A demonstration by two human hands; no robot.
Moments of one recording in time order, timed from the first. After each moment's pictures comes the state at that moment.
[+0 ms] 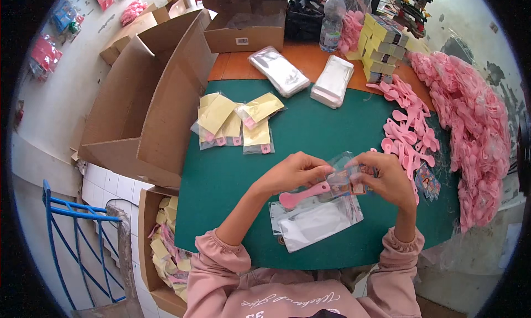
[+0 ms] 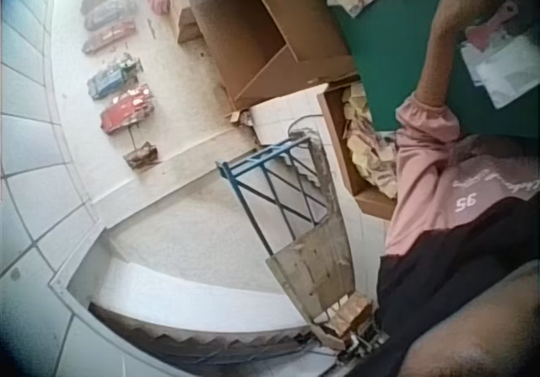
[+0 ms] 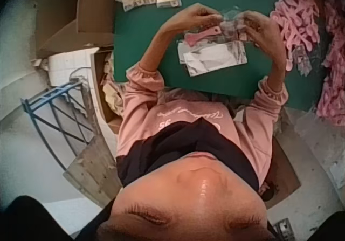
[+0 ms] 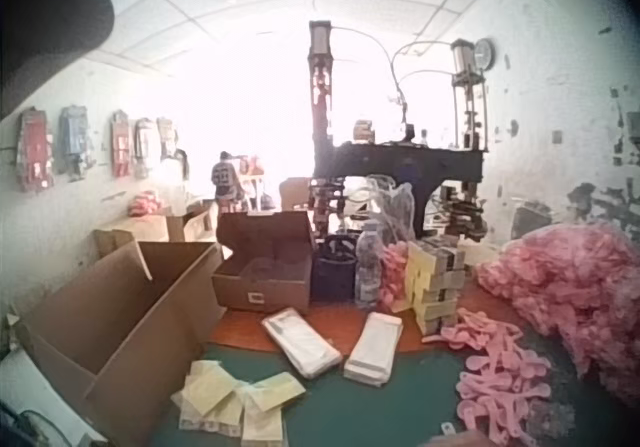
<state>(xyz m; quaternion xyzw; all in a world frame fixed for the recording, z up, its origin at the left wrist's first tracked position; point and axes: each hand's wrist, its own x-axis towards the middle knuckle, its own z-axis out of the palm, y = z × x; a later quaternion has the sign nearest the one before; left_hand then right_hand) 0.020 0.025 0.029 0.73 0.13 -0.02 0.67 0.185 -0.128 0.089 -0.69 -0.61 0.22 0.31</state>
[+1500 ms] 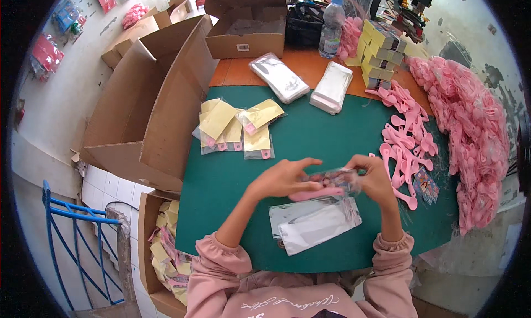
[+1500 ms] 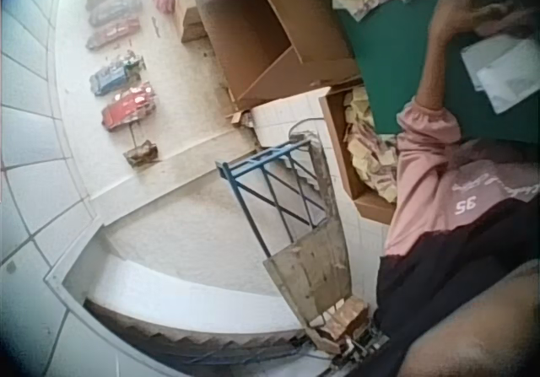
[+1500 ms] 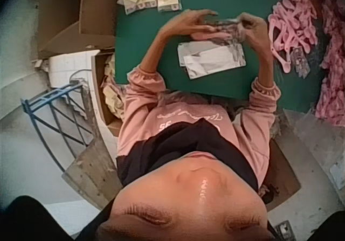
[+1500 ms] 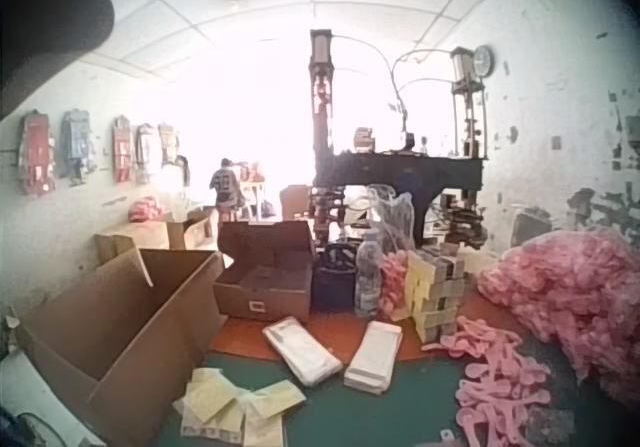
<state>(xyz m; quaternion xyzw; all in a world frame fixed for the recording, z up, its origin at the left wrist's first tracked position) 0.008 0.034 0.023 0.87 0.10 -0.01 0.49 0.186 -0.116 0.042 -0.69 -0.50 0.32 0.41</state>
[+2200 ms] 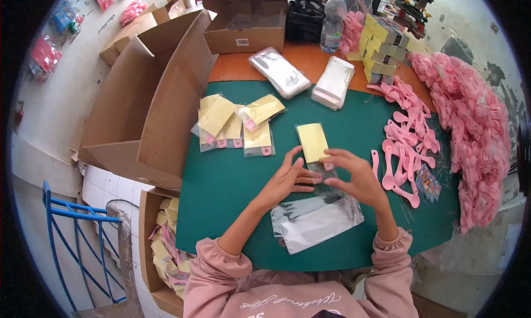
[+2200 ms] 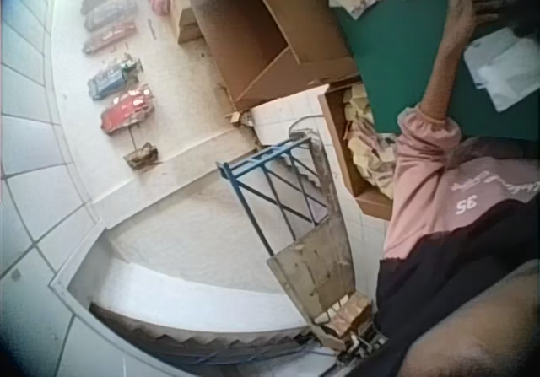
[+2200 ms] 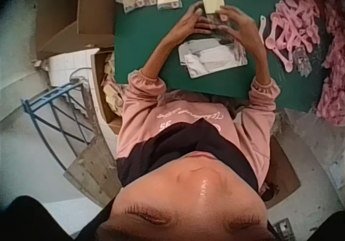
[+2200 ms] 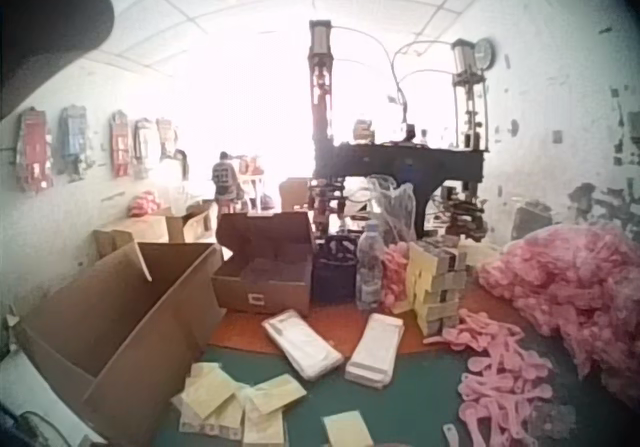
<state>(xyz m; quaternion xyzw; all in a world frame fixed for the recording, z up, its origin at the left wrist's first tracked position) 0.001 0.011 -0.014 0.45 0.22 0.10 0.86 0.163 -0.100 0.038 -0.65 -0.65 0.18 0.36</state>
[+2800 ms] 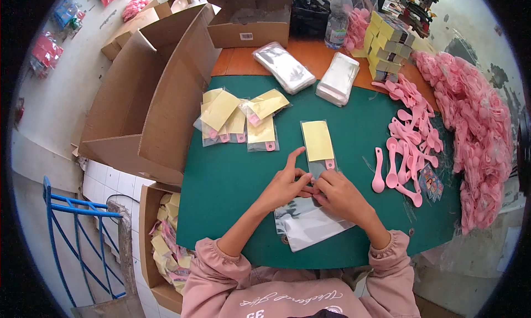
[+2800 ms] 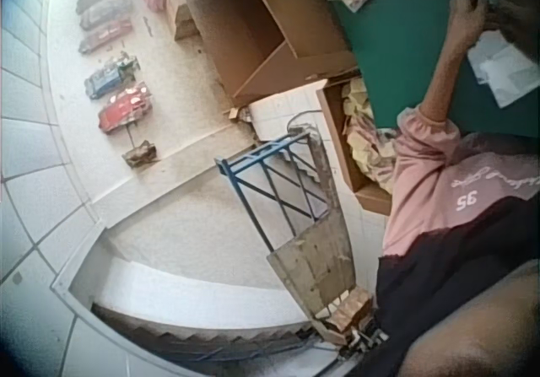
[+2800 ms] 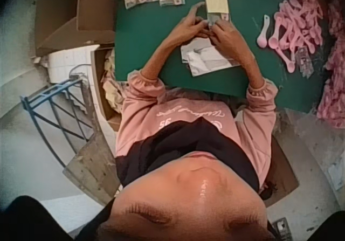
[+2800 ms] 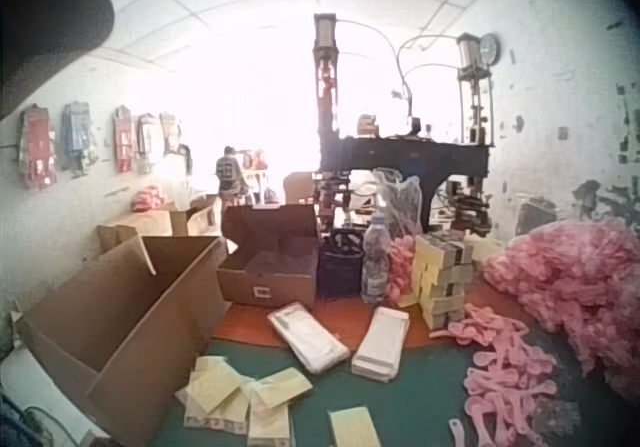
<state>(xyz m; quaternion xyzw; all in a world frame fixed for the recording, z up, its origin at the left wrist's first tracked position) -0.007 0.001 -0.005 0.57 0.28 0.08 0.77 0.128 -0.109 0.003 -0.61 -0.75 0.09 0.25</state>
